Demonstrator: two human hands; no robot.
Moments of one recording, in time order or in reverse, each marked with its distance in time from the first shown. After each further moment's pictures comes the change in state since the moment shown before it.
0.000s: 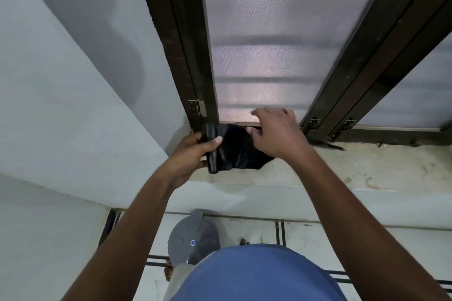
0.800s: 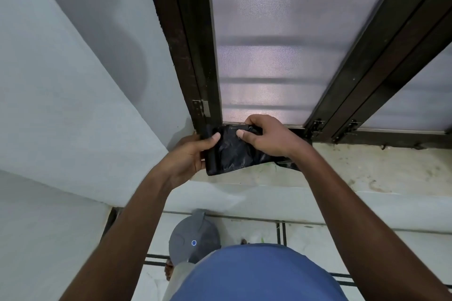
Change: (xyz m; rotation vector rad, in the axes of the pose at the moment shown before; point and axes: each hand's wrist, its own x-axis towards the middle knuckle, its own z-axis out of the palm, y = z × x) left_hand -0.005 0.007 -0.010 -0.205 -0.134 -0.062; right_hand 0.014 0.001 0.014 0.623 -0.204 -0.008
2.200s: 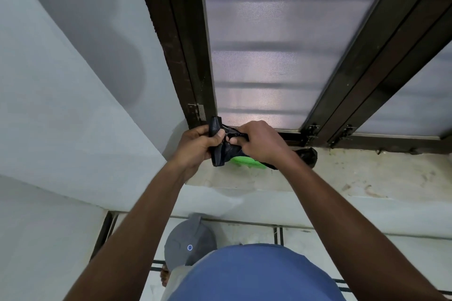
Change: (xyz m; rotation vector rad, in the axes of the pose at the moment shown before) left_hand 0.035 -0.002 0.023 0.110 0.217 0.162; right_hand 0.015 0.004 0.018 -0.262 0.072 -0.026
